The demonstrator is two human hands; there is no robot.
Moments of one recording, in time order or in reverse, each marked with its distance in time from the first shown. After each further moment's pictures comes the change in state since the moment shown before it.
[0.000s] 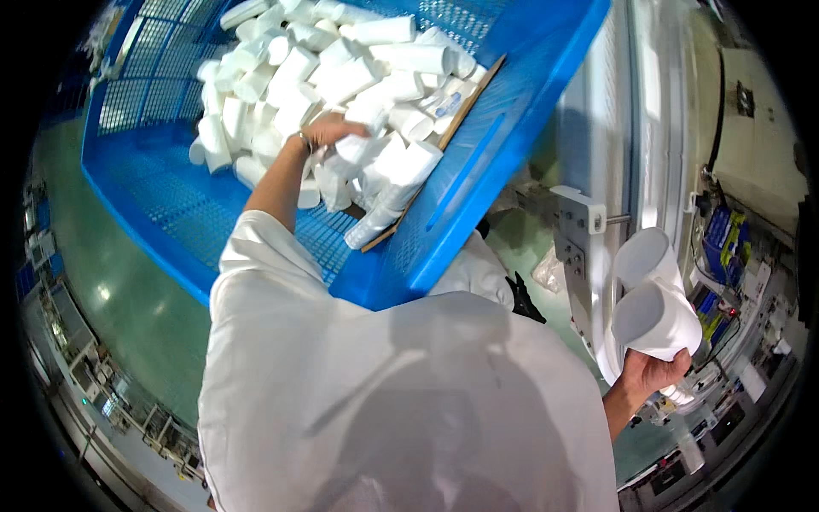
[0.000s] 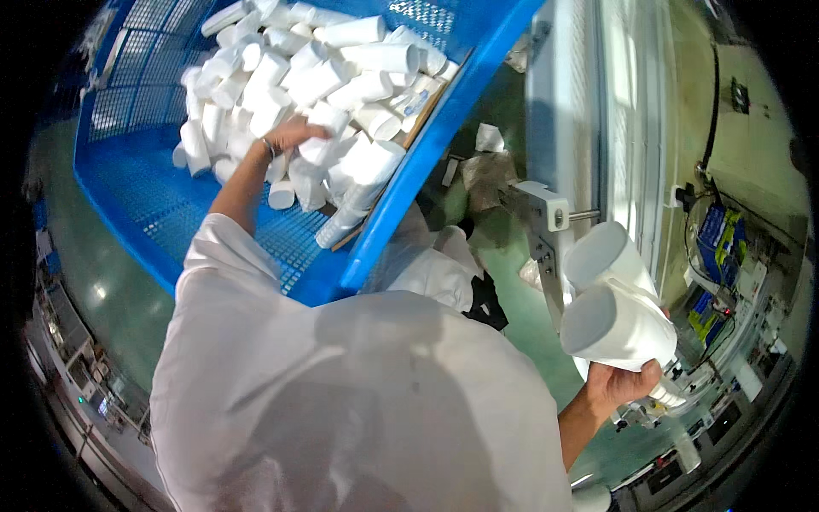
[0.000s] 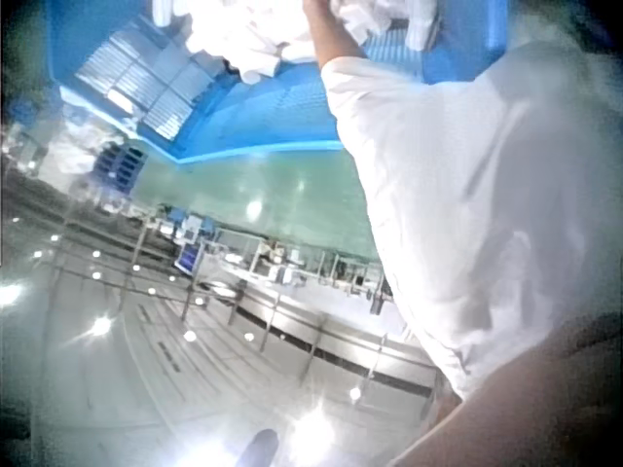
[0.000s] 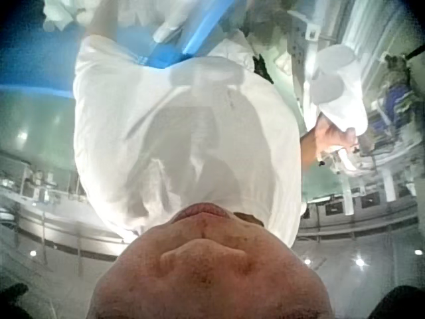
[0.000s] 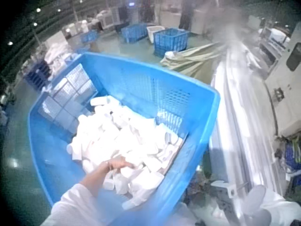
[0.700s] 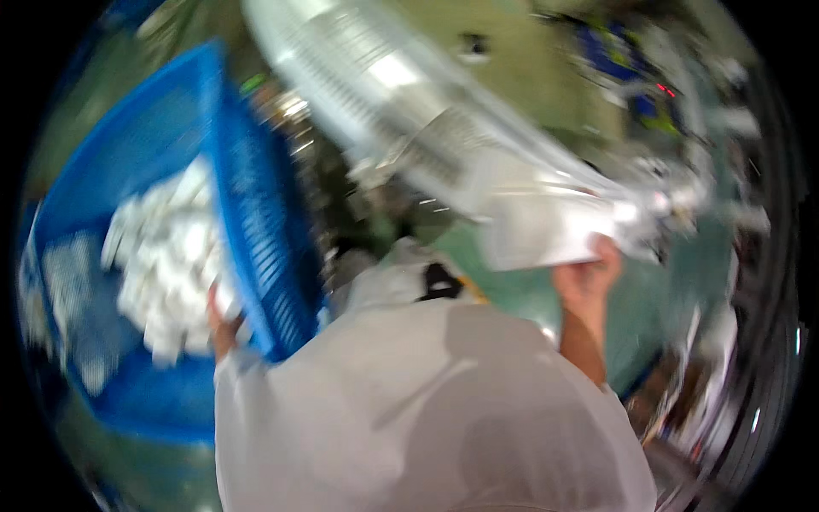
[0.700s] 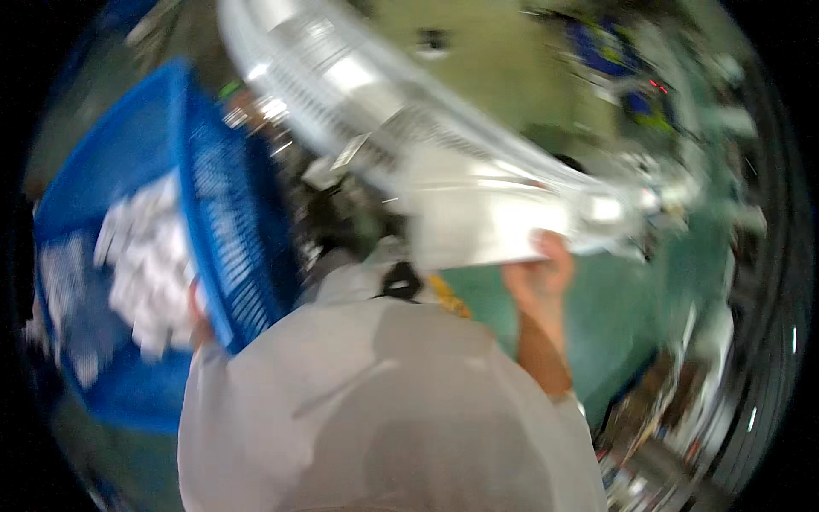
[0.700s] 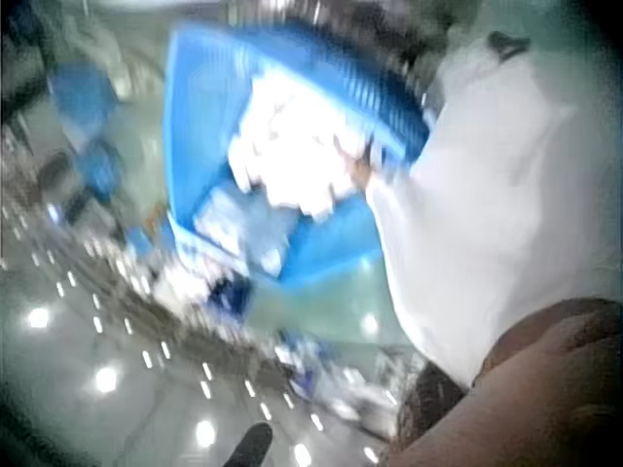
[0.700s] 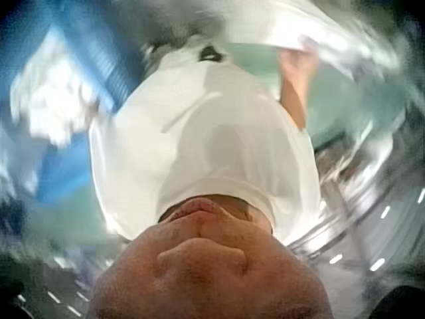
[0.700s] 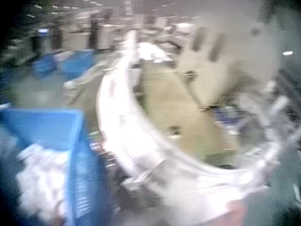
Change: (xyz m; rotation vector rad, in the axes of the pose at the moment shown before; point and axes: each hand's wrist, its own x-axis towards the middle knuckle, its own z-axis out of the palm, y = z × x) left_hand 0.002 -0.121 0.048 0.067 0.426 0.286; right_hand -0.048 -0.012 -0.045 0.179 0.193 -0.137
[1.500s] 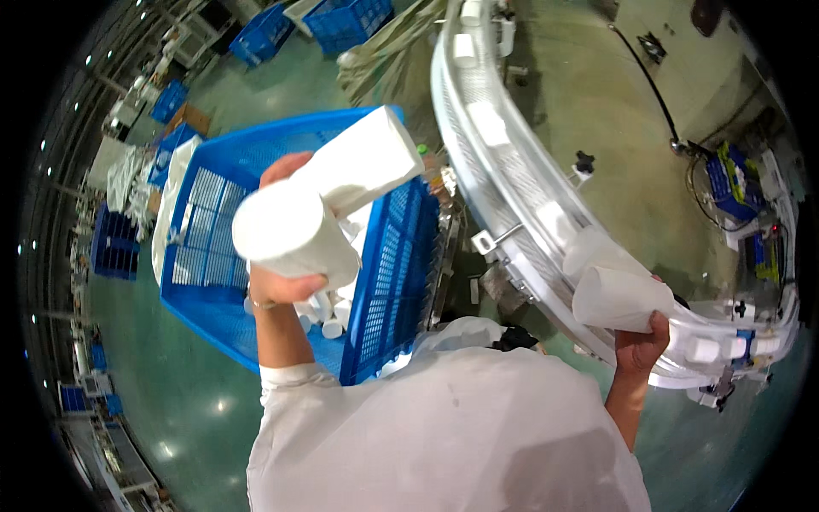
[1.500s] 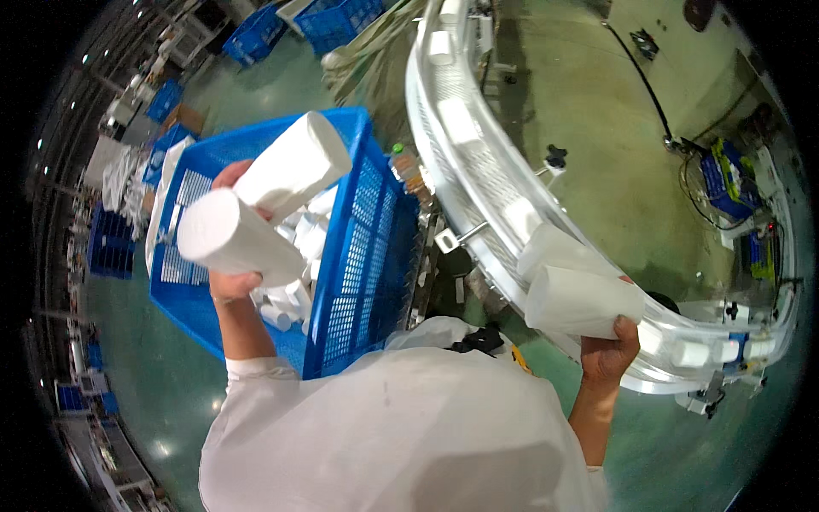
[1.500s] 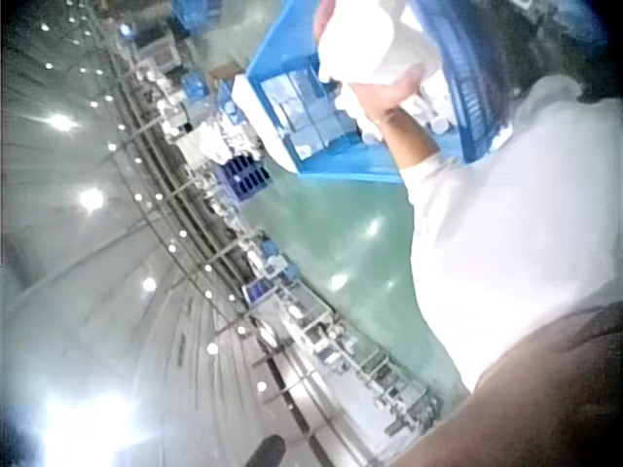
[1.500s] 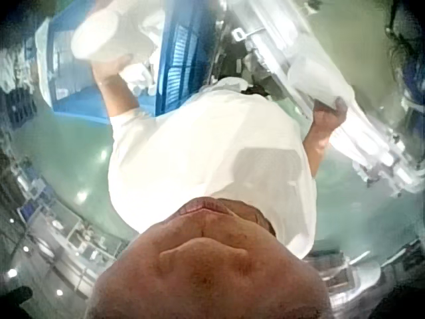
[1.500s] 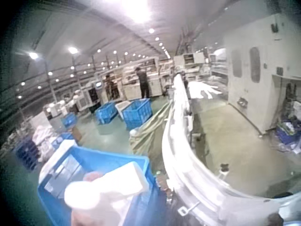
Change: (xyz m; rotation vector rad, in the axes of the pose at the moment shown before) left_hand -0.101 0.460 -0.091 -0.324 0.086 1.041; right_hand 0.041 -0.020 -0.032 0.034 -0.306 -0.013
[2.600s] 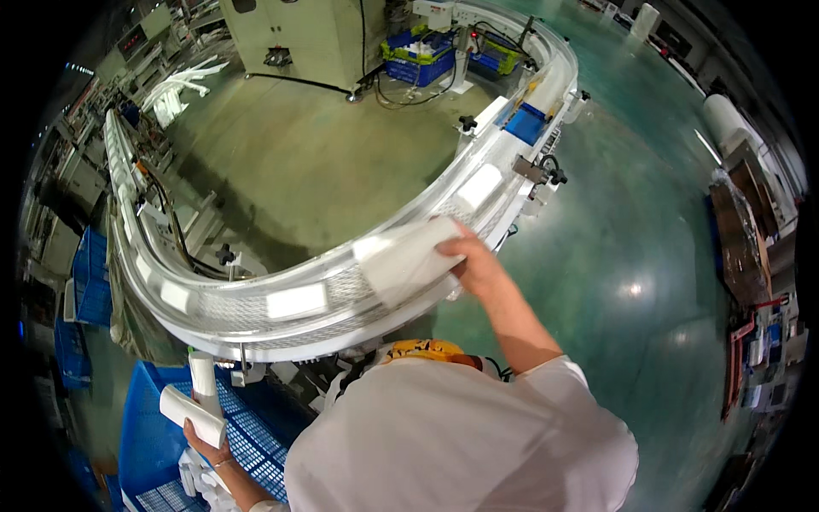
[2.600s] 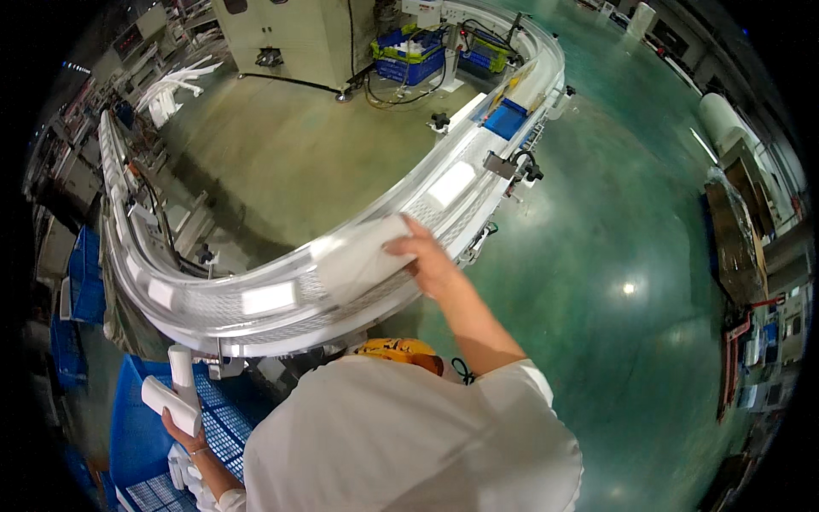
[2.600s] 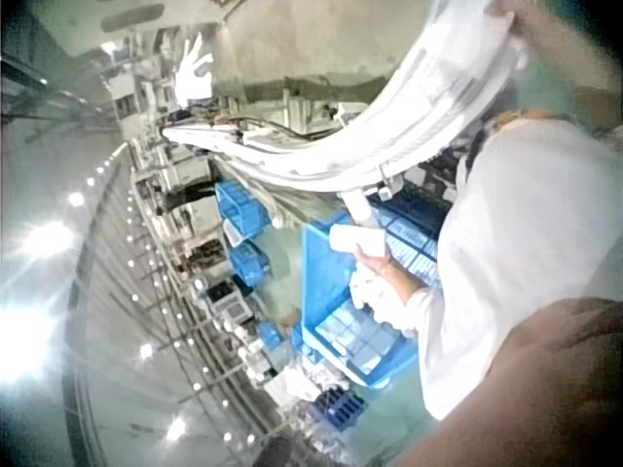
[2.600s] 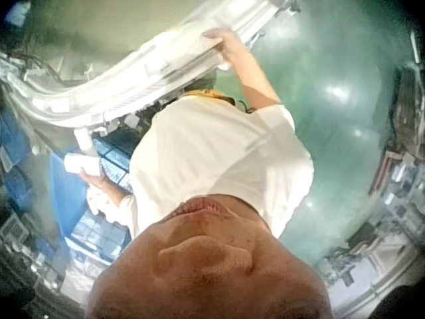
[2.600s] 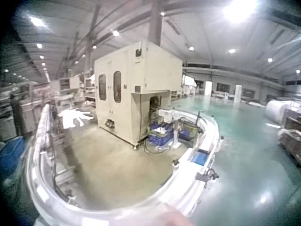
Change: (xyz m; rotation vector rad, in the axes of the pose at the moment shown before) left_hand -0.052 -0.133 0.097 -0.808 -0.030 -0.698; right_hand -0.062 -0.102 -0.113 -0.163 0.374 -0.126
